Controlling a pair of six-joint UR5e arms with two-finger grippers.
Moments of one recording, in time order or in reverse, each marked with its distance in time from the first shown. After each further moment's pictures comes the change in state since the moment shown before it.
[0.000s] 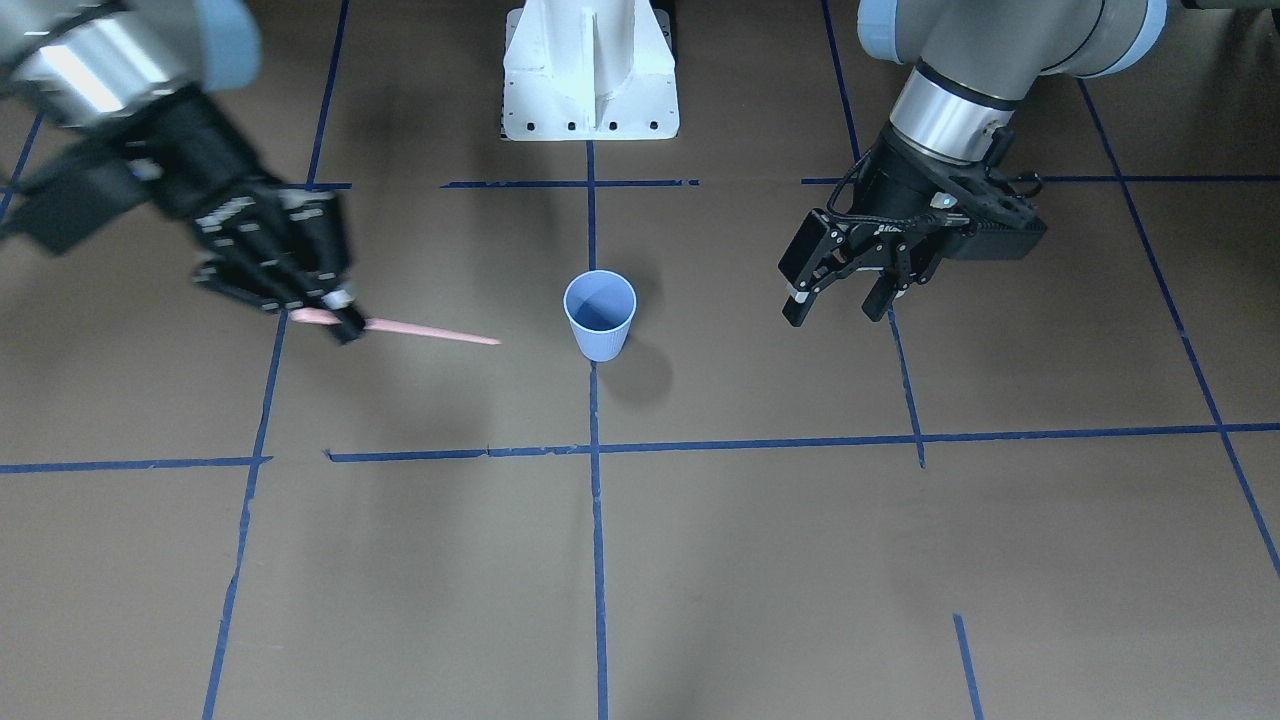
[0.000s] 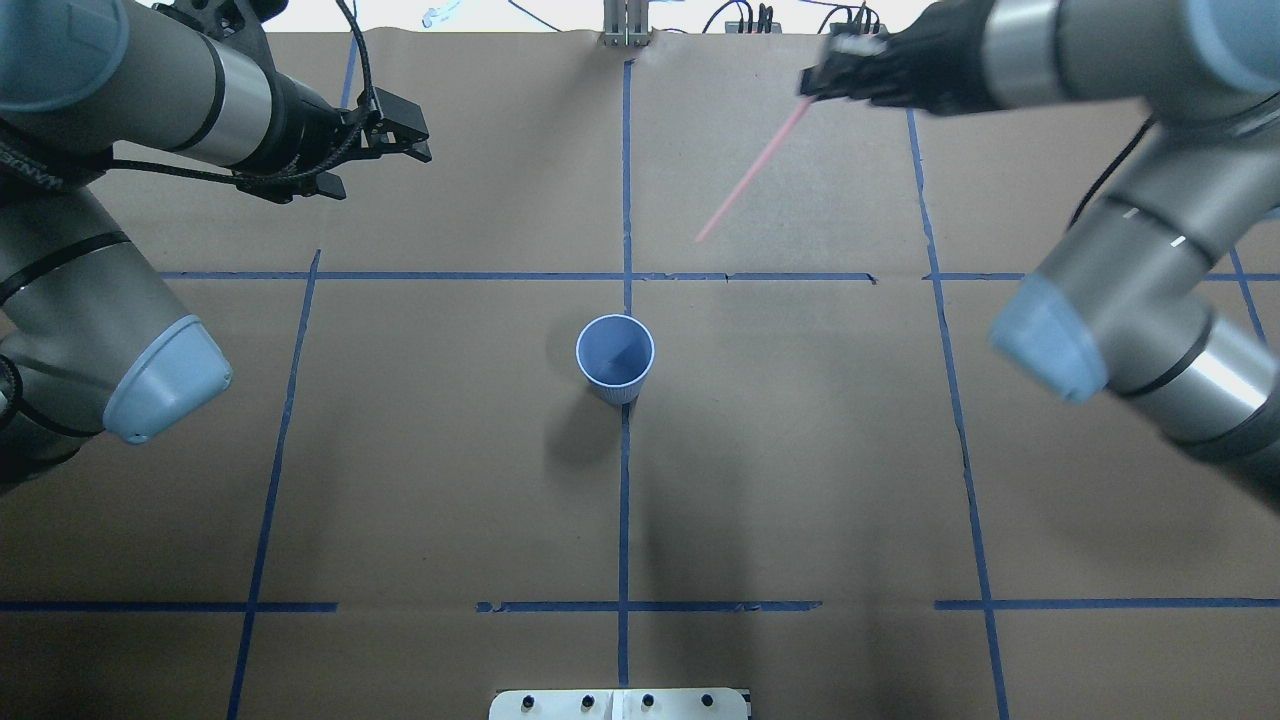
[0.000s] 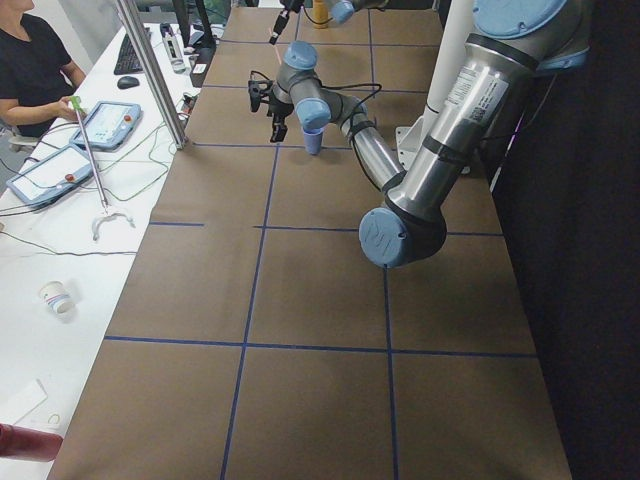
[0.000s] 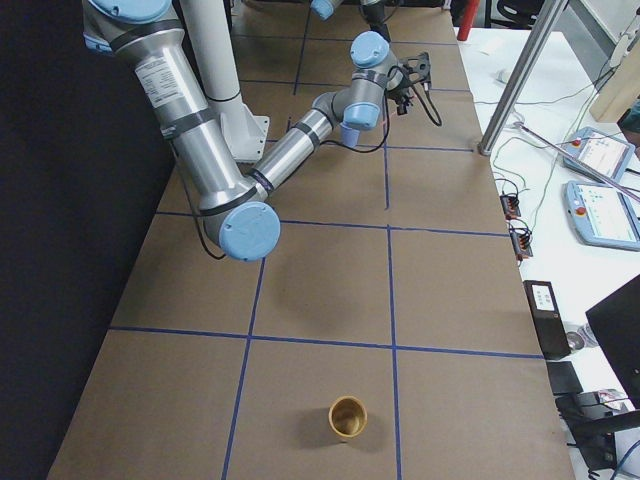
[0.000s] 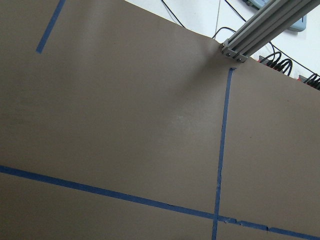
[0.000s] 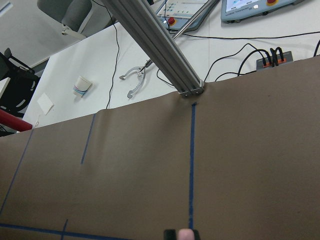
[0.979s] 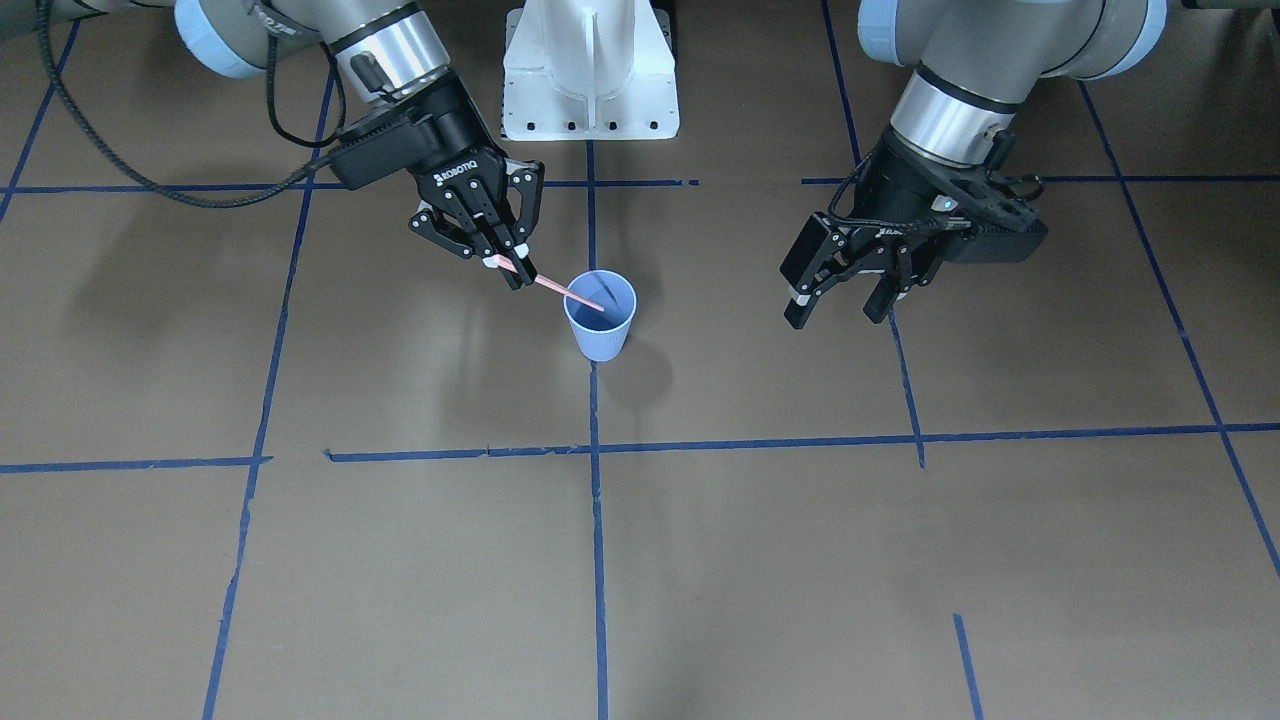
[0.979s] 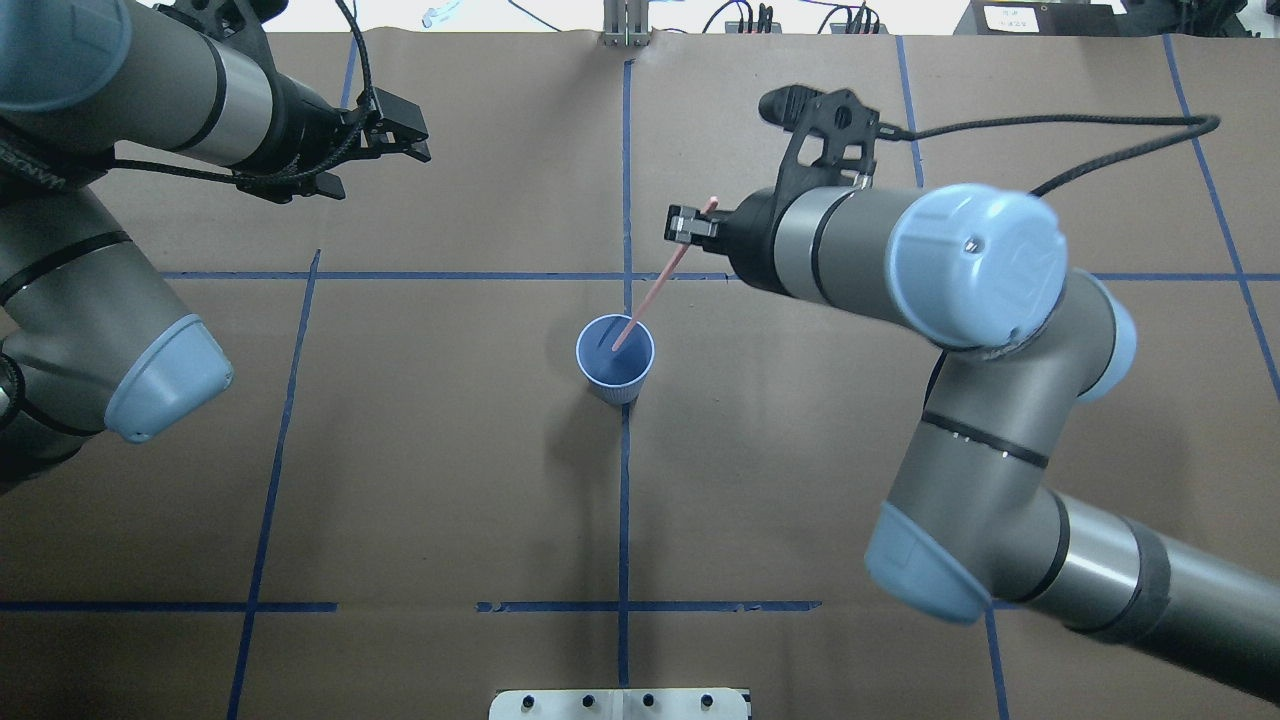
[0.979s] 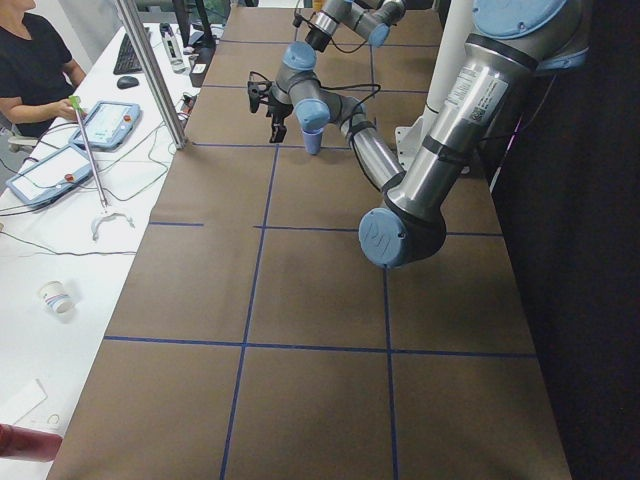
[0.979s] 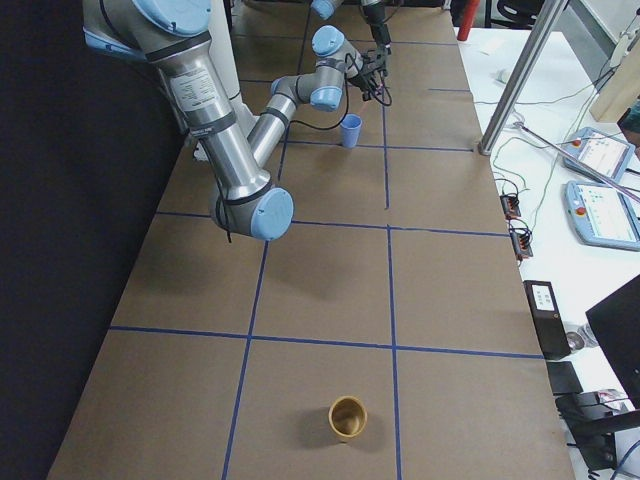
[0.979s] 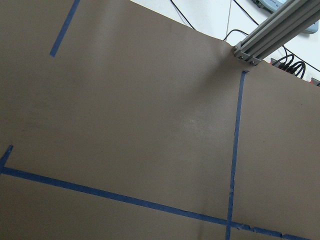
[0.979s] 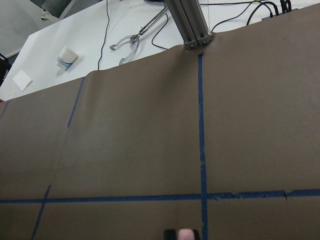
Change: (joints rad) left arm 0.000 0.000 0.005 0.000 0.002 -0.002; right arm -0.311 0.016 0.043 -0.160 -0.348 0.024
